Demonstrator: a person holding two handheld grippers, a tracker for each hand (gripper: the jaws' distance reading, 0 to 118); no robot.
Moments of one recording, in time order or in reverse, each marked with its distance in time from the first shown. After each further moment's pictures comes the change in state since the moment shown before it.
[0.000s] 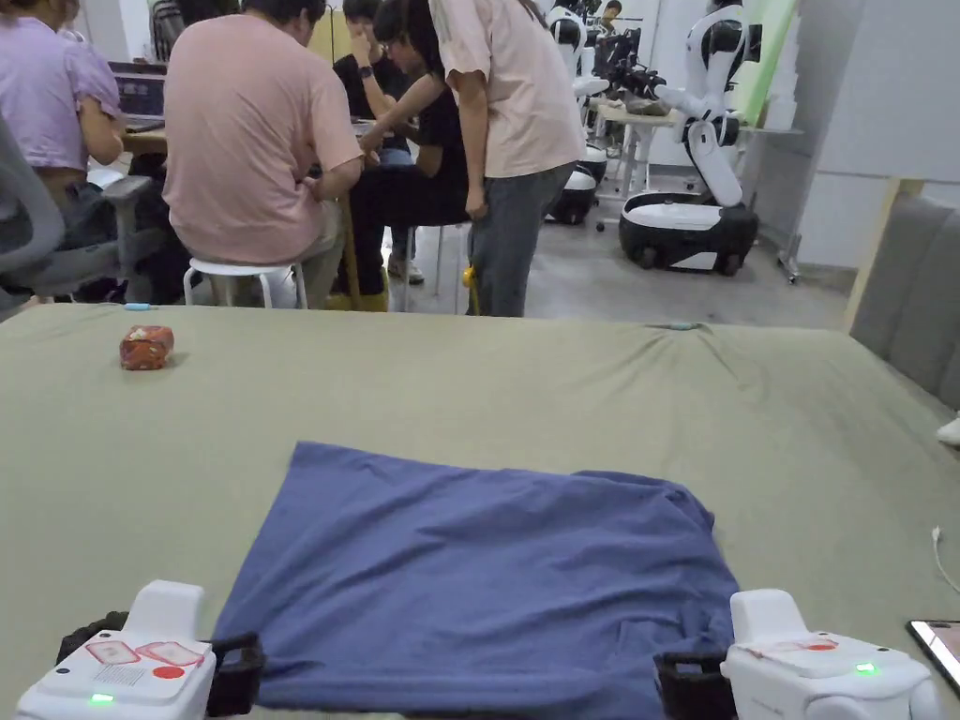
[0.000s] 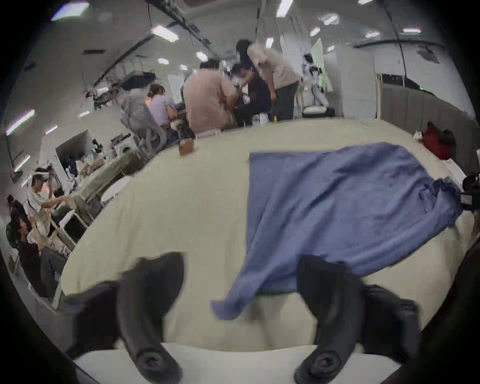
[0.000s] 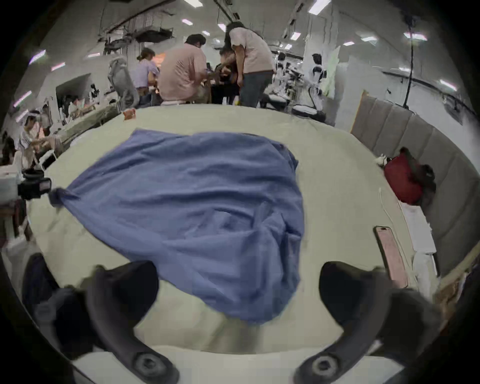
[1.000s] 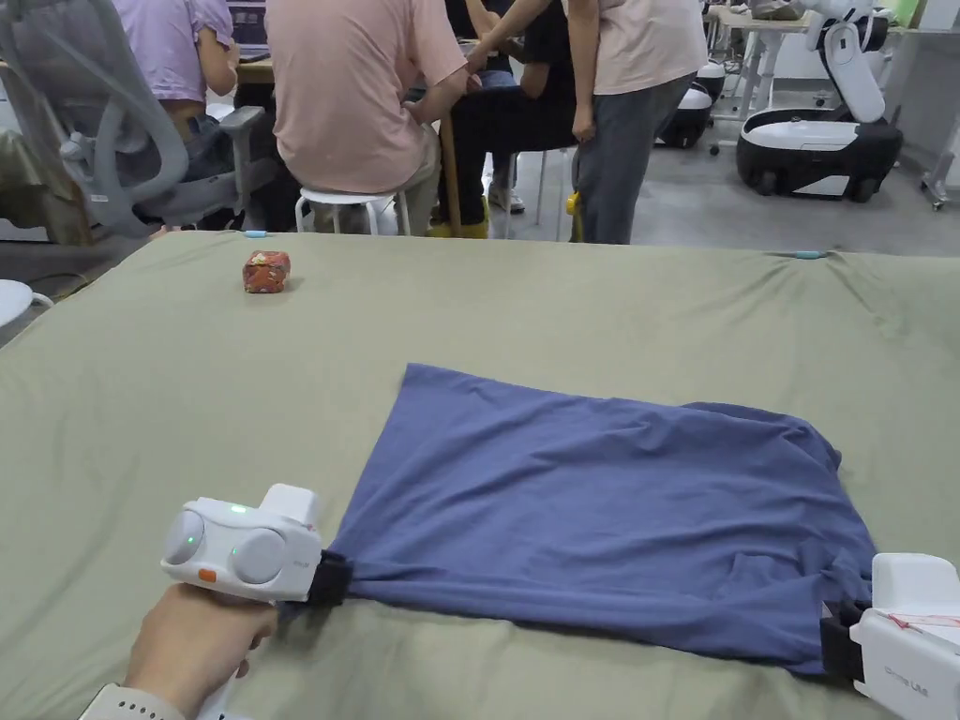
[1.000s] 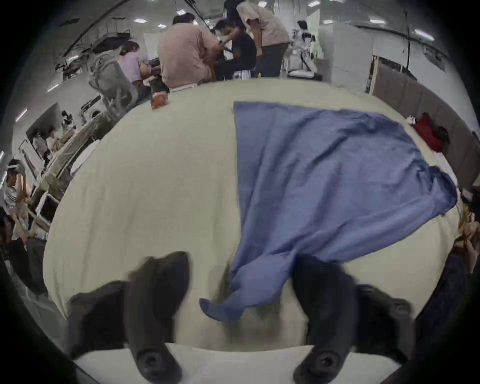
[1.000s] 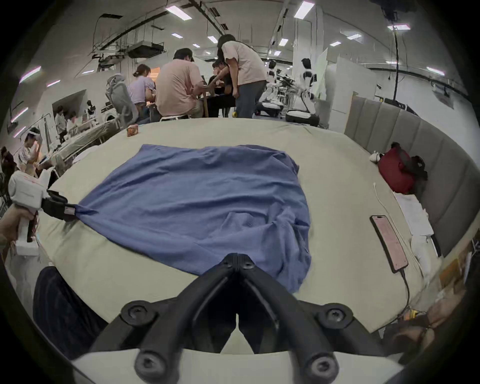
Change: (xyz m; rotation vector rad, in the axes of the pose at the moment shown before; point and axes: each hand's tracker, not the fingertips) left arm -0.037 -0.014 -0.088 -0.452 -0.136 -0.001; right arm -0.011 -0.010 0.021 -0.049 -0.067 -0.053
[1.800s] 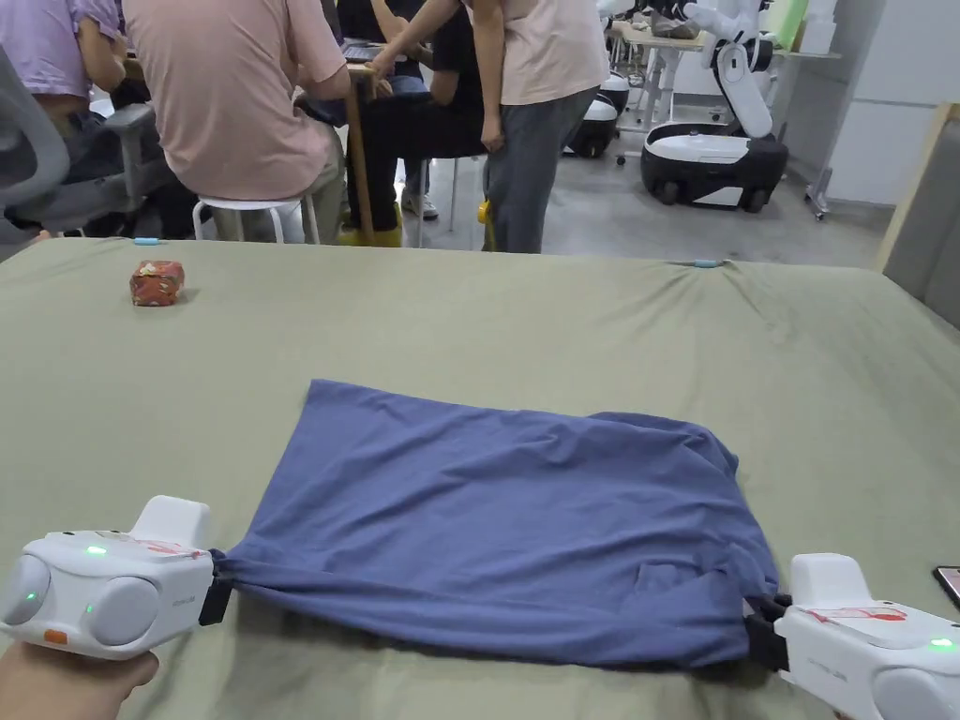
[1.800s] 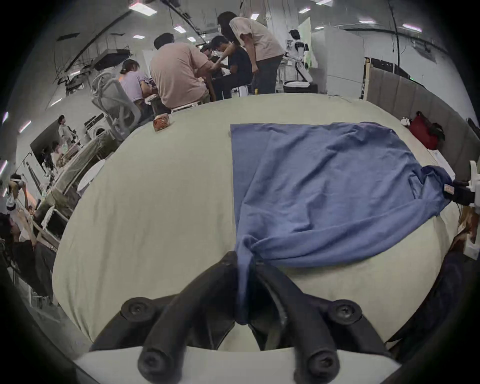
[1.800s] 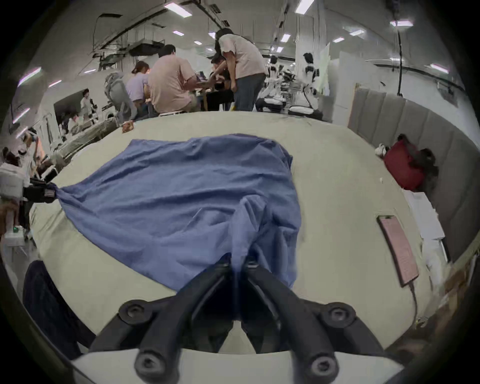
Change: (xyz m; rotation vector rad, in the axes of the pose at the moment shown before) left arm 0.022 0.006 0.072 0.169 0.009 -0.044; right arm 0.049 0.000 -0.024 0.014 0.019 0.004
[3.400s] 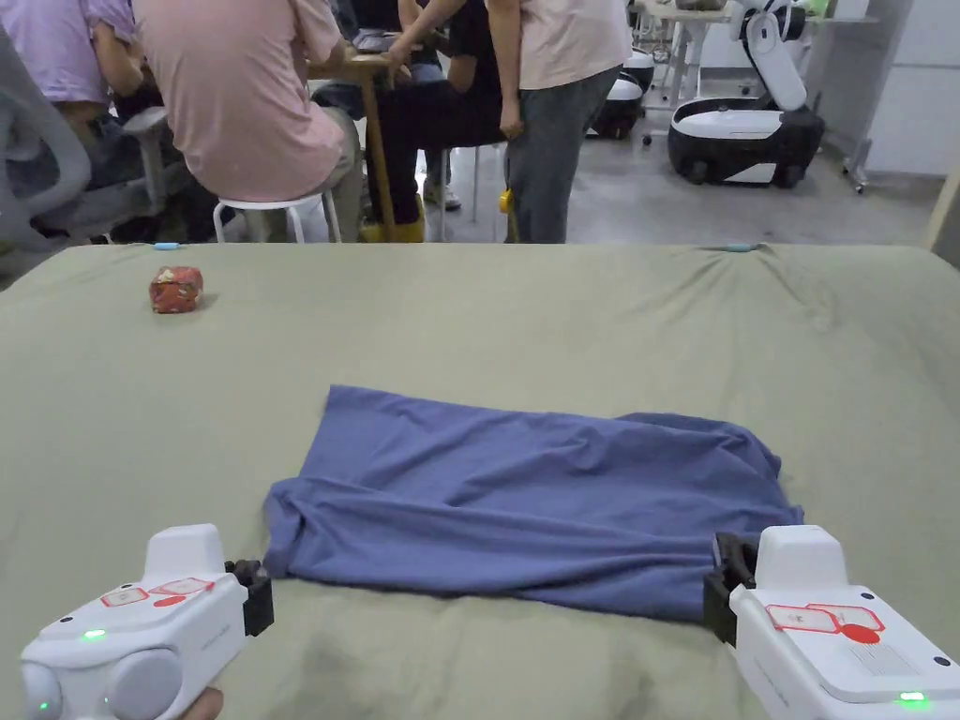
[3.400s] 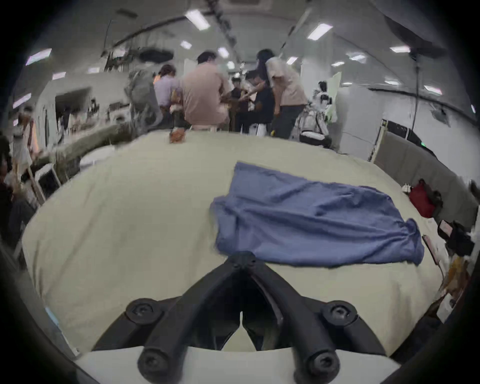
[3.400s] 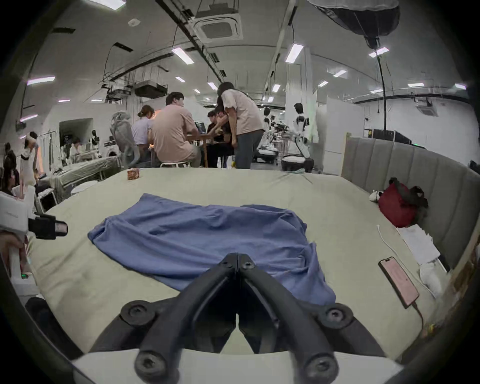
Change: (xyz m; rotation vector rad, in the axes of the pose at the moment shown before) left arm -0.007 -0.012 -0.031 0.166 -0.043 0.320; right arm -0.090 0.033 -0.013 0.300 -0.024 0.000
